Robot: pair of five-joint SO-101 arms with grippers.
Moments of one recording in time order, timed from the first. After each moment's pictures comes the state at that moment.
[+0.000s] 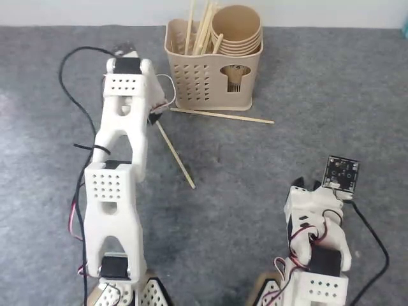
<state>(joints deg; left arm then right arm) -3.9 49.9 -47.0 98.2 35.4 4.2 -103.1 92.1 59.0 -5.7</state>
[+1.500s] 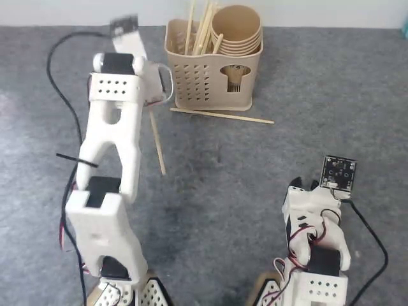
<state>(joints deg) -1.4 22.5 -31.7 90.9 22.1 4.0 -103.1 92.1 59.0 -5.8</state>
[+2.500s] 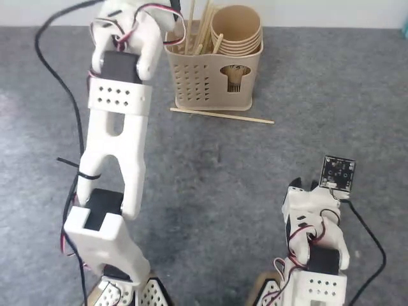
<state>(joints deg) 4.0 14.5 -34.1 34.3 10.0 4.1 -103.1 93.7 57.2 -5.8</state>
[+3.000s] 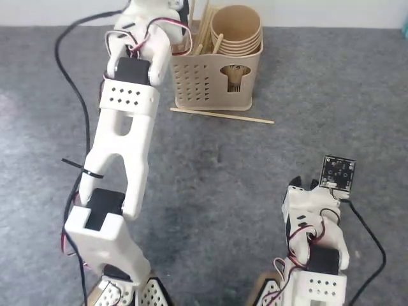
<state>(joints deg) 4.7 14.5 -23.3 27.6 6.9 4.0 -103.1 93.7 56.9 -5.8</state>
